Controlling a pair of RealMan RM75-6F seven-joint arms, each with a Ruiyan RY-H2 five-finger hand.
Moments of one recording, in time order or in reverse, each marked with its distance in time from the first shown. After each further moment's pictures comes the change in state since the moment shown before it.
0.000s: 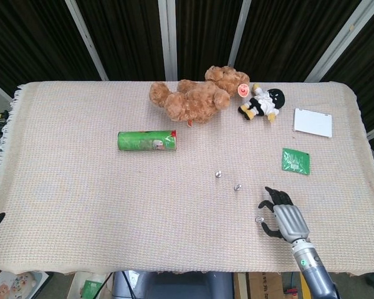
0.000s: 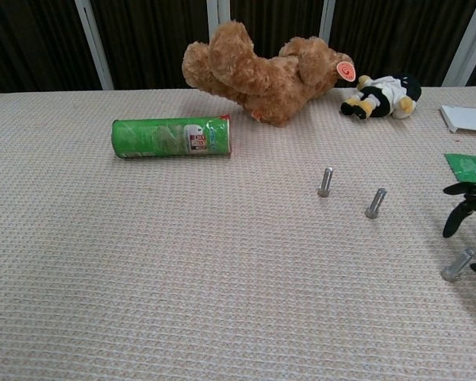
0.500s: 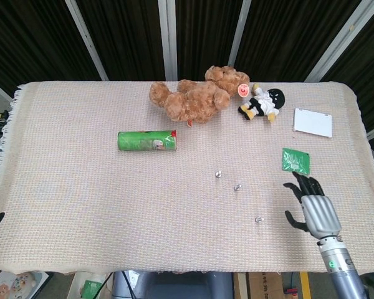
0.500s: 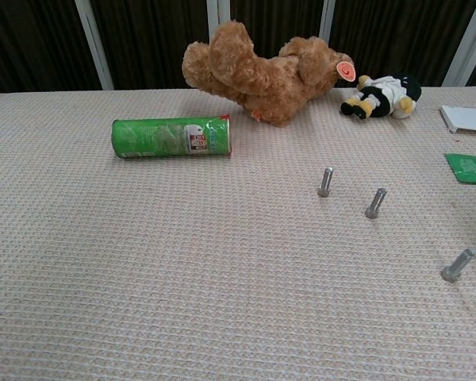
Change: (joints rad) left arm 0.002 0.002 0.001 0.000 0.001 0.001 -0.009; right arm -0.046 0.247 0.036 -0.164 -0.084 0.157 0.032
